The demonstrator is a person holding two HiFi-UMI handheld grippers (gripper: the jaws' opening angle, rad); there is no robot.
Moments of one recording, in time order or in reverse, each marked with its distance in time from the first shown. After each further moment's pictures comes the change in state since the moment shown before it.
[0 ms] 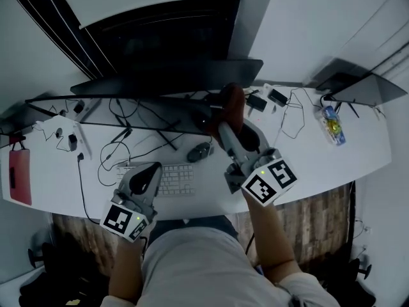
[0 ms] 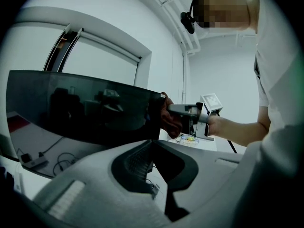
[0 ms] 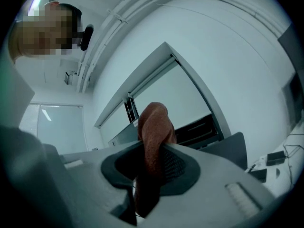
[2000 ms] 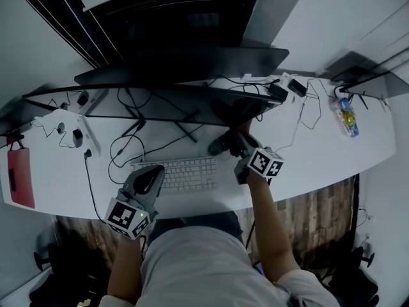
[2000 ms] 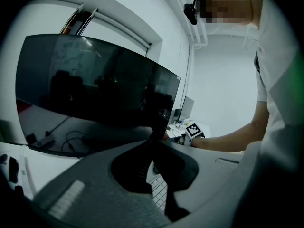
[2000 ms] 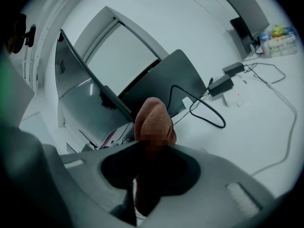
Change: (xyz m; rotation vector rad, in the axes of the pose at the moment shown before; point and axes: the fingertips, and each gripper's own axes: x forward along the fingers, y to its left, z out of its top) left arm -0.047 0.079 -0.089 -0.079 0.153 -0.055; right arm -0.002 -0.121 -0.272 0.392 0.304 -0.362
